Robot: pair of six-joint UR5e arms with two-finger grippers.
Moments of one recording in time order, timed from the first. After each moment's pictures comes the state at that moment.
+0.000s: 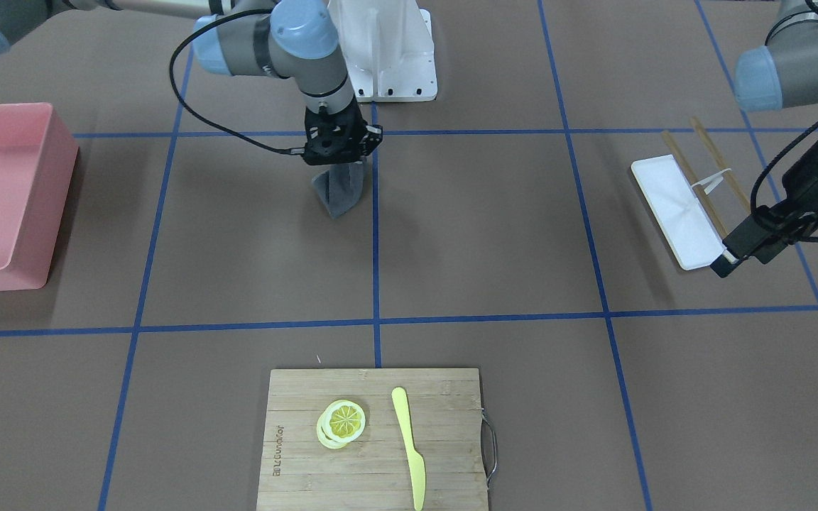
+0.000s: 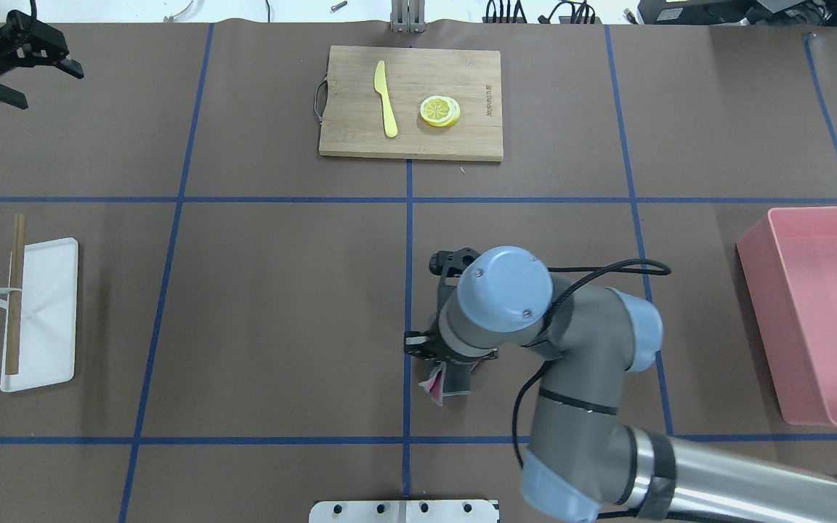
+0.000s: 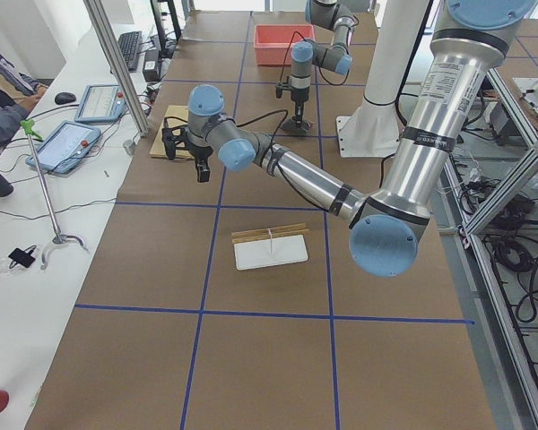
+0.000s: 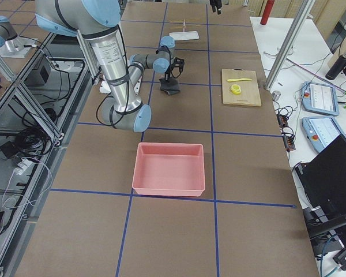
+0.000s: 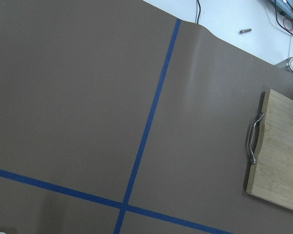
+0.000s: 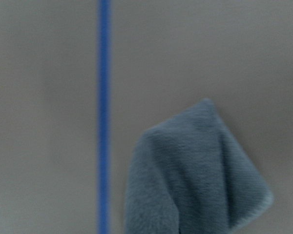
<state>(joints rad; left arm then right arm) -1.21 -1.88 -1.73 -1.93 -2.28 -1.16 0.41 -1.07 1.78 -1.43 1.94 1.34</state>
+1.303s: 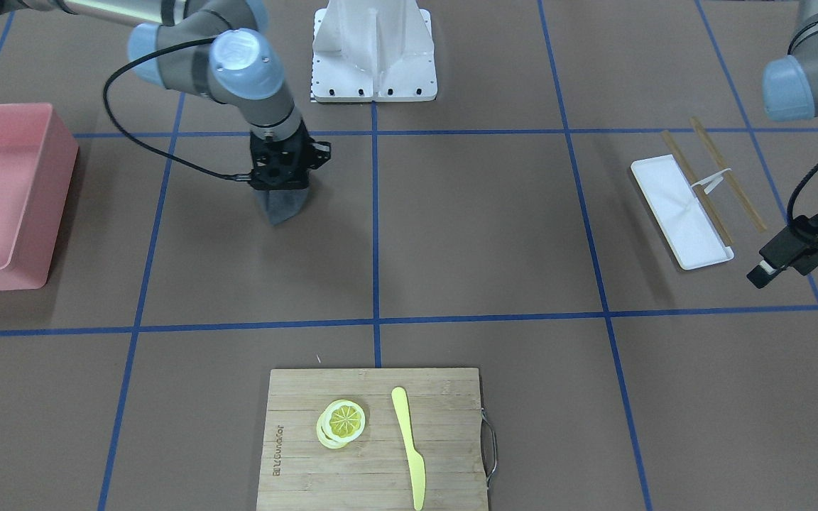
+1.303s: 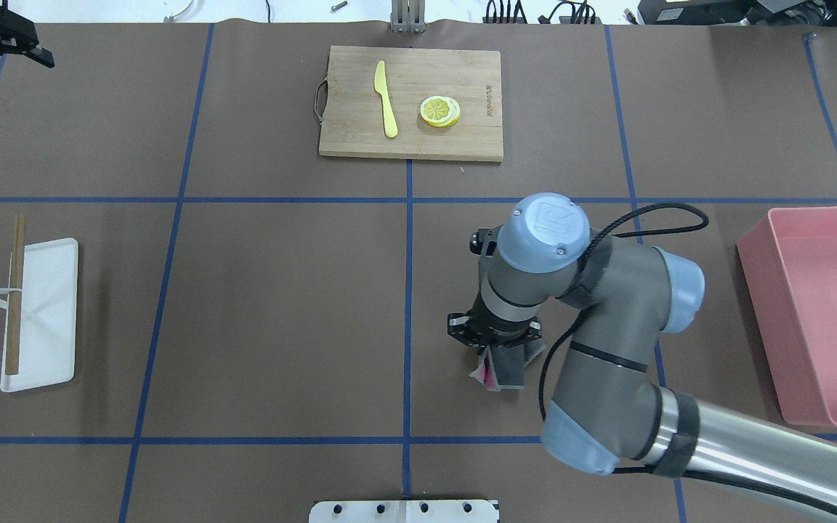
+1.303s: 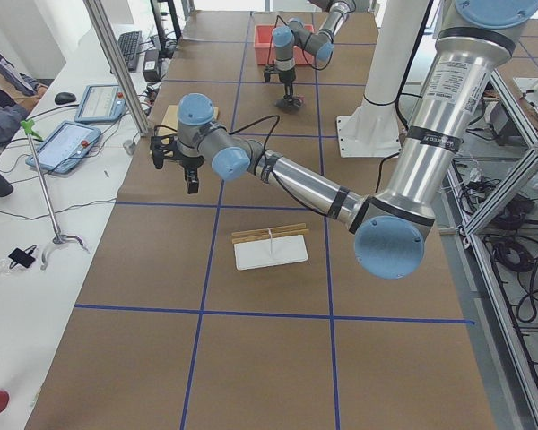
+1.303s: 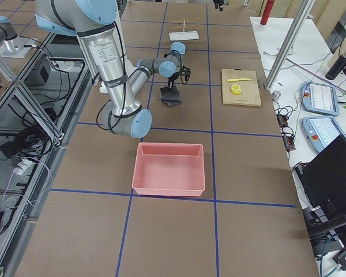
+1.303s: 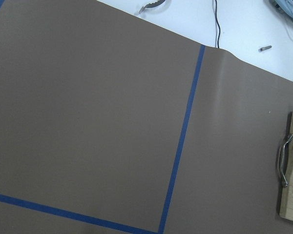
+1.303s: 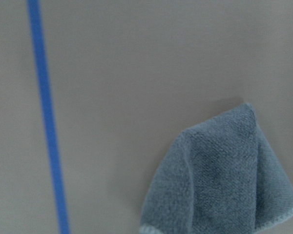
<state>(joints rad) -1.26 -1.88 -1.69 -1.93 -2.29 -1.05 0.45 -0.97 1.72 -1.57 2.06 1.30</state>
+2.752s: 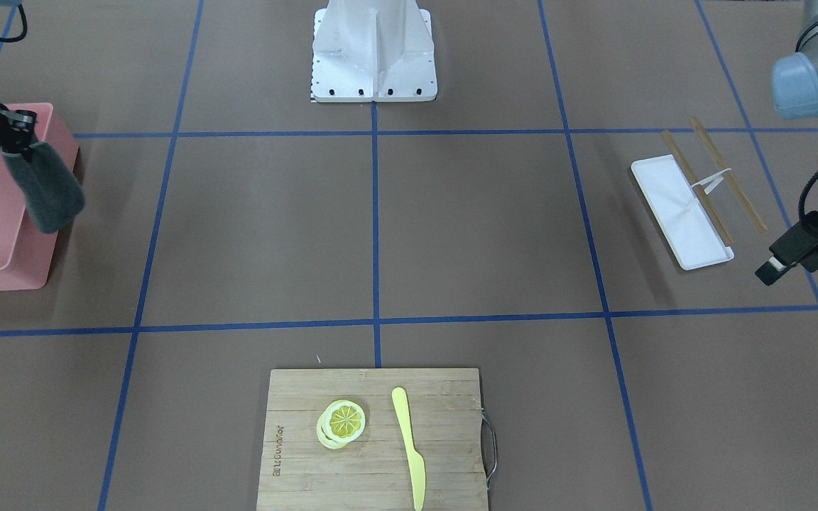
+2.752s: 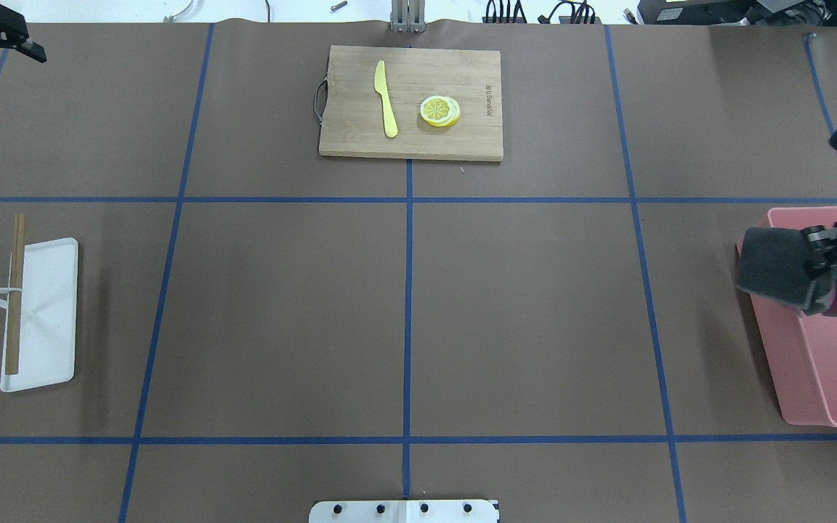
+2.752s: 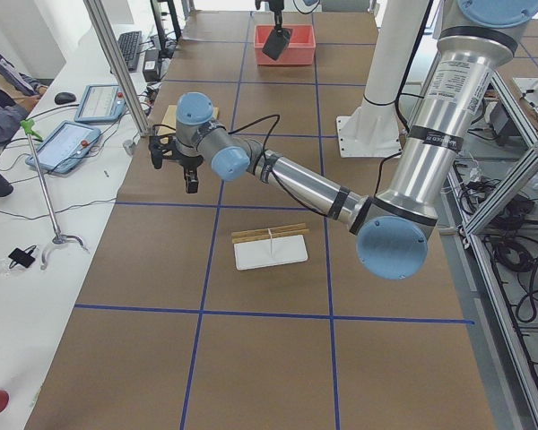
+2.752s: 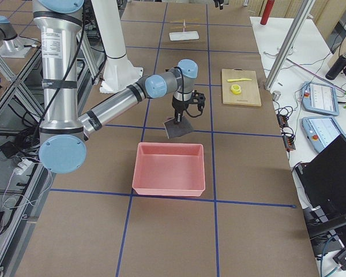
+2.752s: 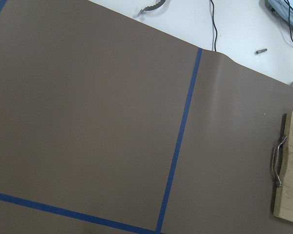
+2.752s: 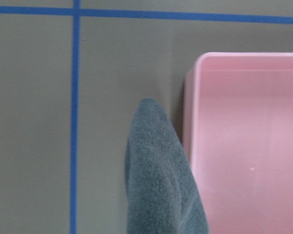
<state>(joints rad) -1.28 -1.88 -1.69 -1.93 -2.31 -1.05 1.11 -1.62 2.18 -1.87 2.27 0.48</state>
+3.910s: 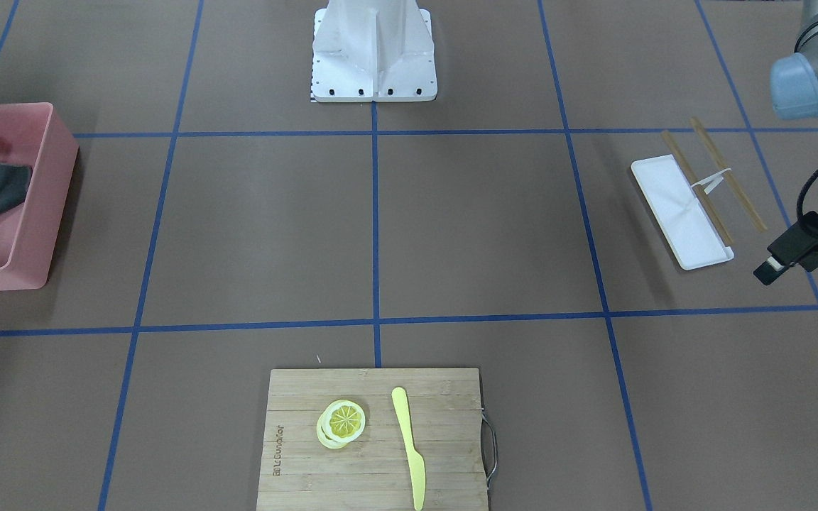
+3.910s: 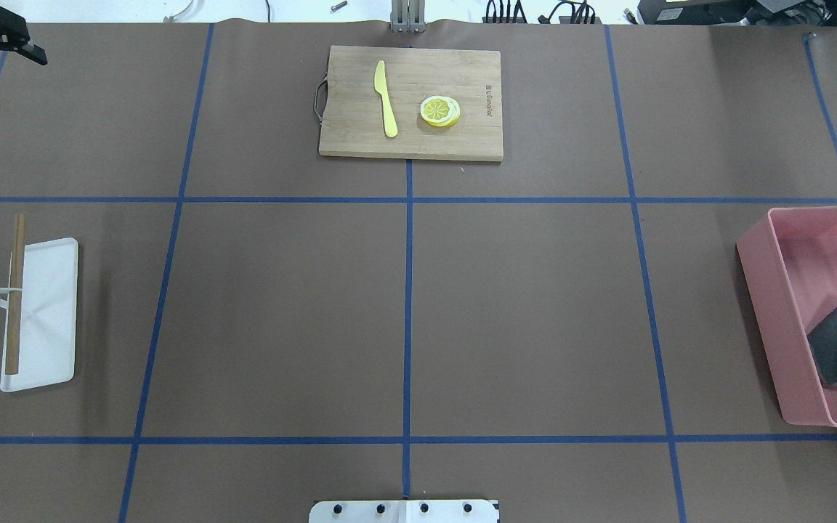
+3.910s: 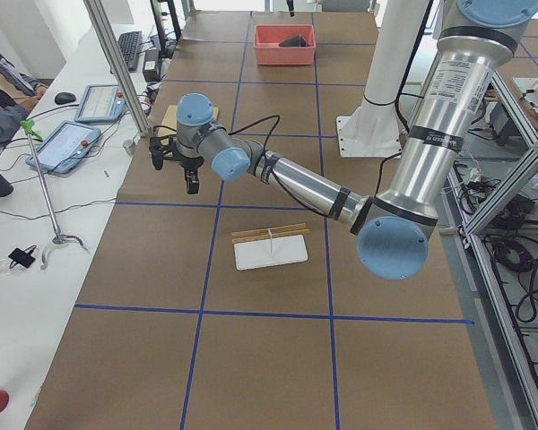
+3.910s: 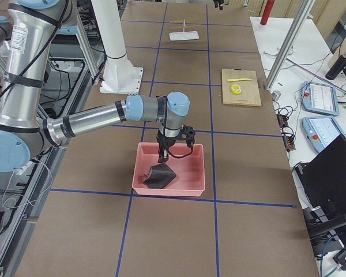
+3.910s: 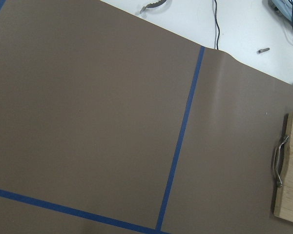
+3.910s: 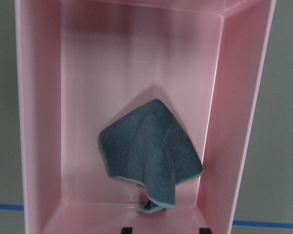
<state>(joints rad) -1.28 -1.87 -1.69 -1.93 -2.31 -1.03 1.31 -1.80 2.12 -1.93 2.28 0.05</state>
